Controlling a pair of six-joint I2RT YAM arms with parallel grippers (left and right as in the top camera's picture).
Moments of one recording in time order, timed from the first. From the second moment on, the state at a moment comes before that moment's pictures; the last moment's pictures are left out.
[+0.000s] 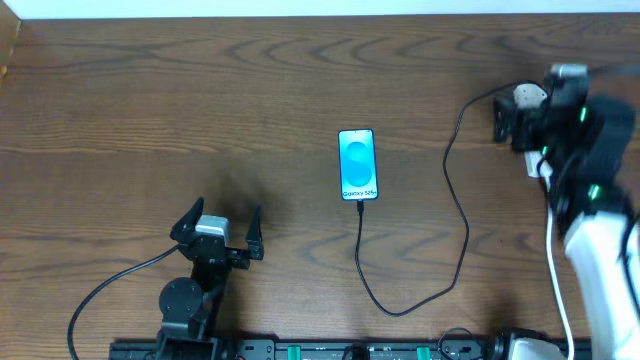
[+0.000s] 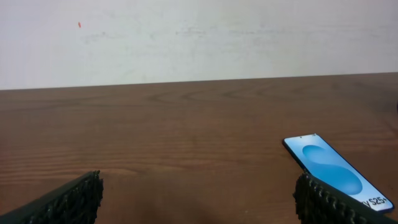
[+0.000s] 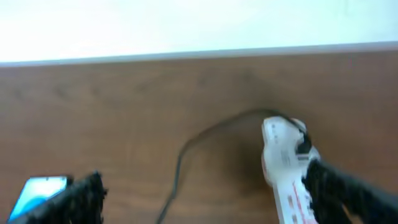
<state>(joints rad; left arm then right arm) -0.12 0.01 0.02 -0.11 0.07 -0.01 -0.15 1.22 0.80 -0.03 -0.24 -0.03</state>
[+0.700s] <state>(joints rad) -0.12 0.01 0.02 -0.11 0.07 -0.01 -0.14 0.61 0.01 0.41 -0.24 -0.02</state>
